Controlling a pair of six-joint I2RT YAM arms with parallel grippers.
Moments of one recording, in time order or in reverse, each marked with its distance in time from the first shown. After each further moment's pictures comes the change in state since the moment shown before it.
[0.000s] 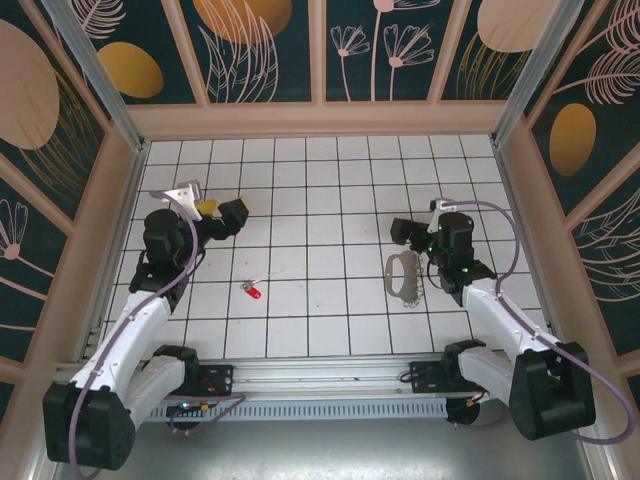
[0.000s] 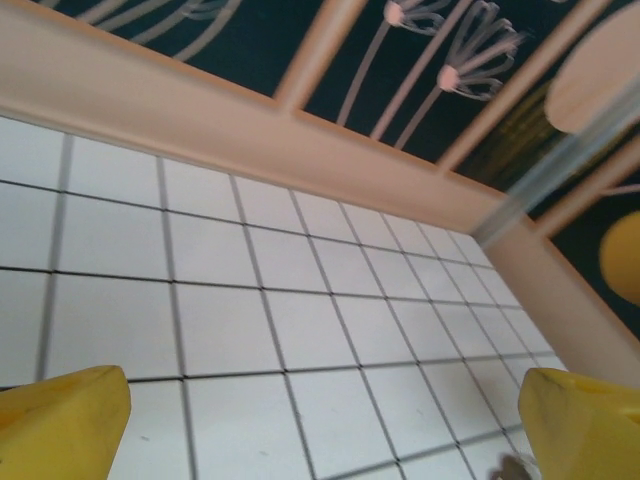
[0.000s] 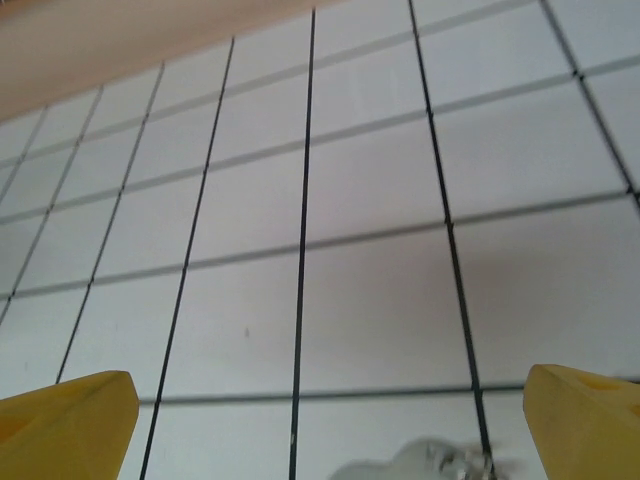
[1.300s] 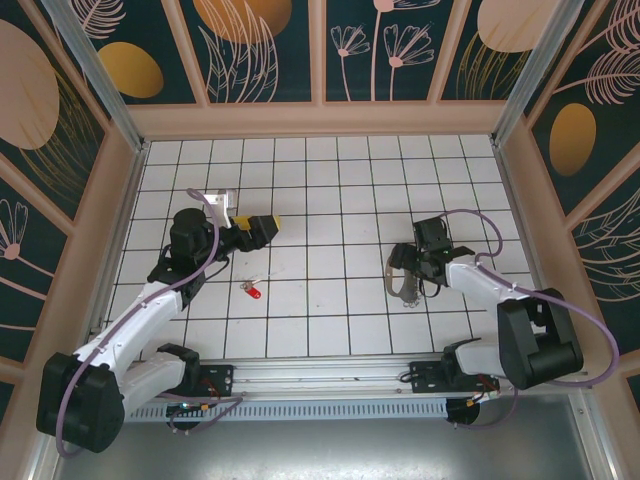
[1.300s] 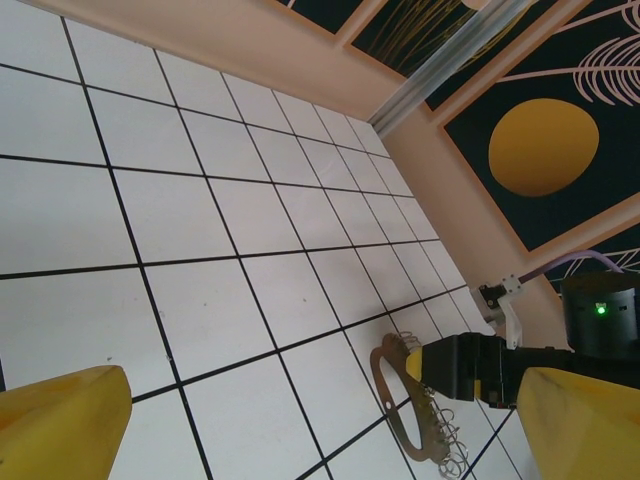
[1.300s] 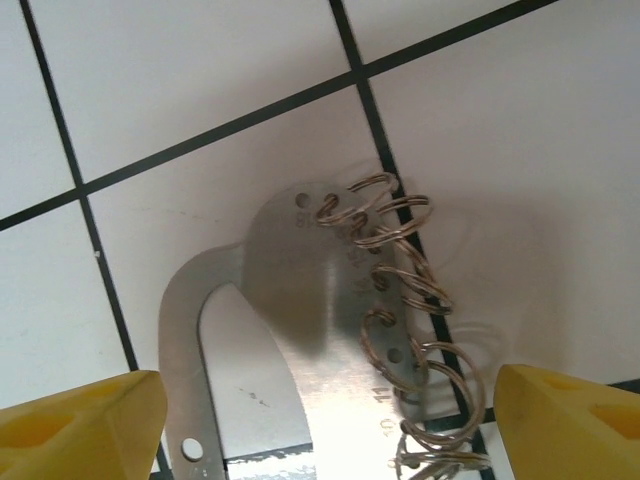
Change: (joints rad) left arm -0.156 0.107 -0.006 0.030 0.139 -0.093; right arm 0.064 0.272 0.091 -0.349 0.084 0.216
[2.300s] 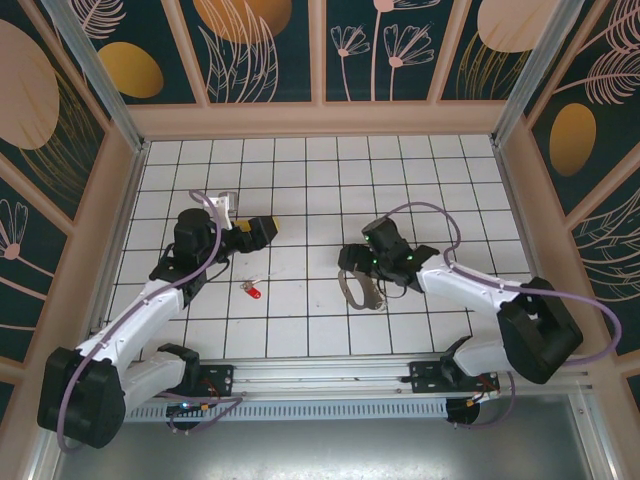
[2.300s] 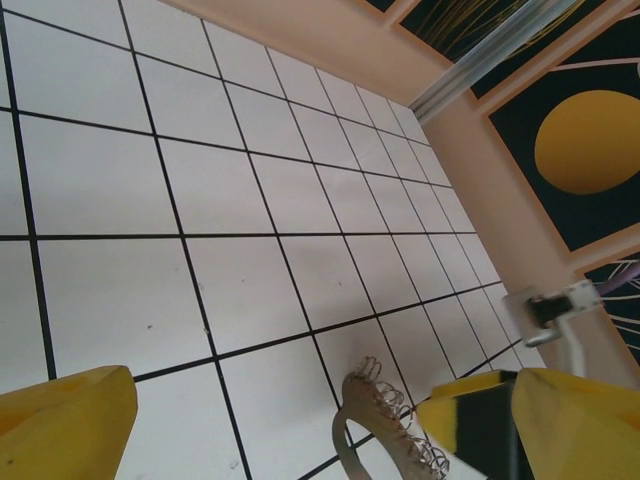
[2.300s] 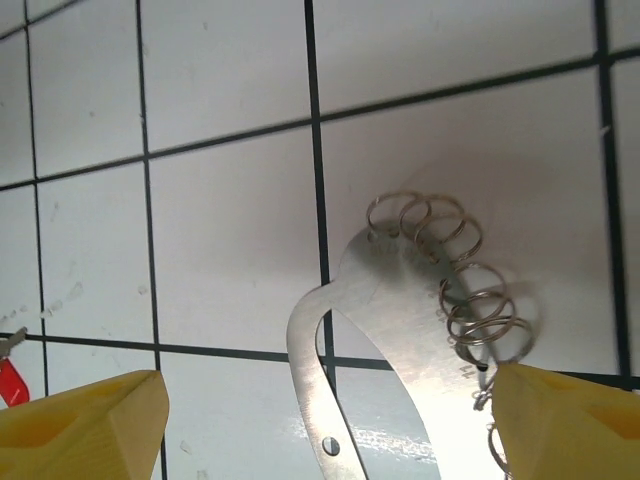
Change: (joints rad) left arm 0.000 0.031 0.000 -0.057 -0.050 0.001; right arm 0.385 0.024 0.144 0.029 -0.030 0.196
